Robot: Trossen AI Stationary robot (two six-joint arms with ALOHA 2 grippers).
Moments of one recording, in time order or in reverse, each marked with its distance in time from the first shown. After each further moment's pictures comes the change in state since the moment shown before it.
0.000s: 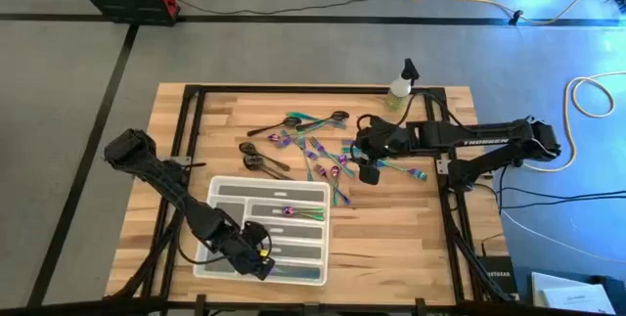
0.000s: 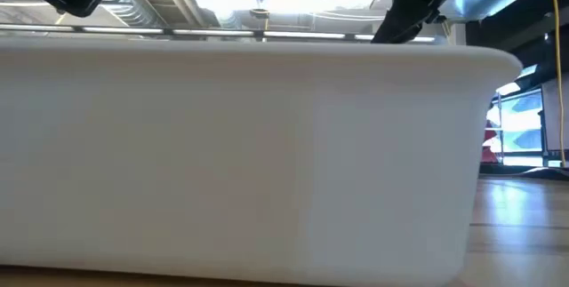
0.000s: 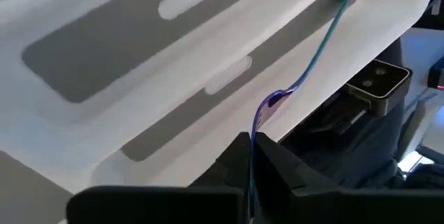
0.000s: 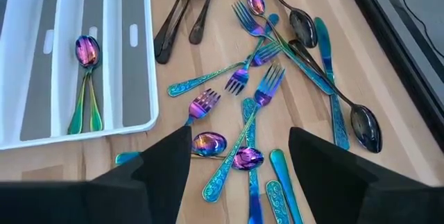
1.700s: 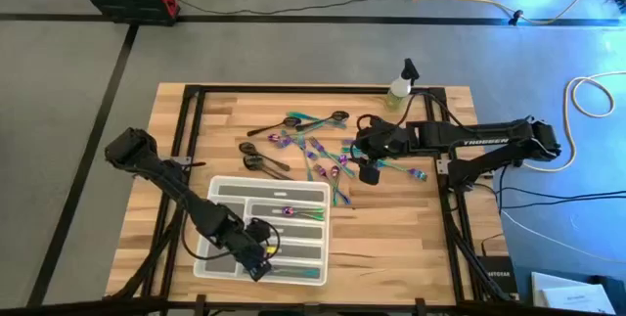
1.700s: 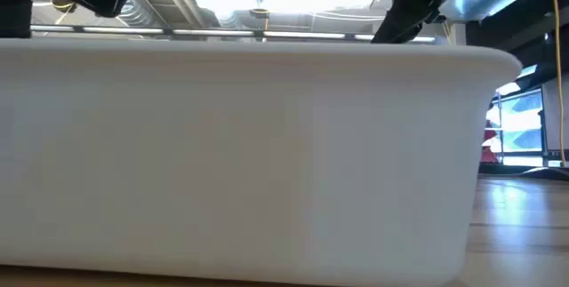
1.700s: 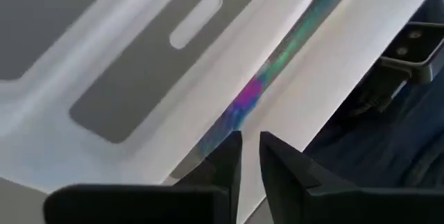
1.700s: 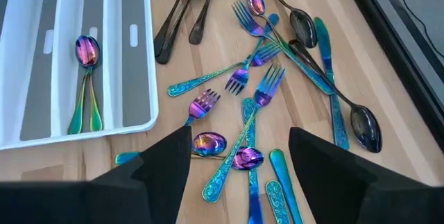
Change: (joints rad) left arm 0.045 0.000 0.000 -0.062 0.051 0.326; right arm 0.000 0.000 0.000 0.000 0.000 0.000
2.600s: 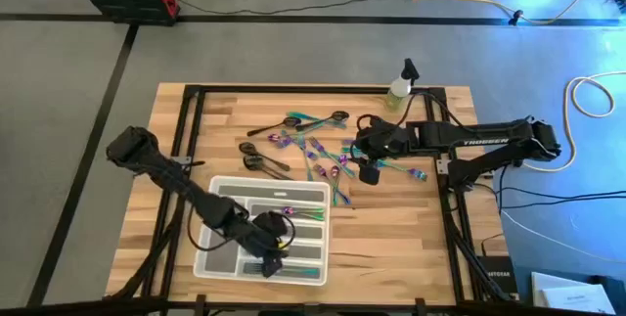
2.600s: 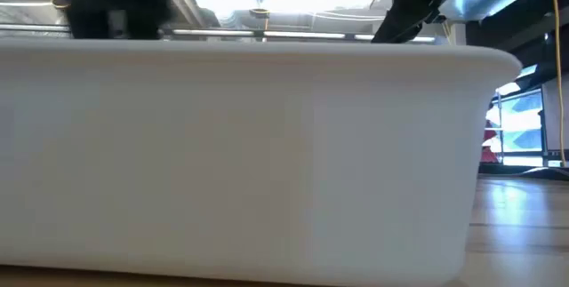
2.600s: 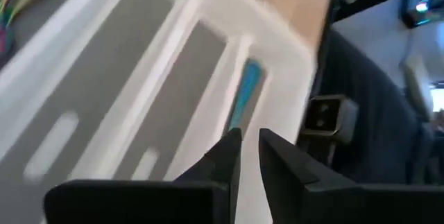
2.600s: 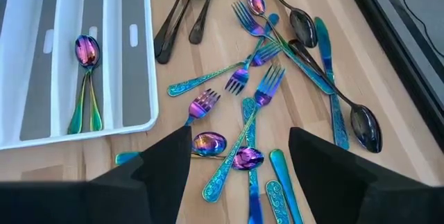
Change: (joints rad) left arm 0.075 -0.005 0.000 0.279 -0.182 0.398; right arm 0.000 0.000 0.000 0.000 0.000 0.000
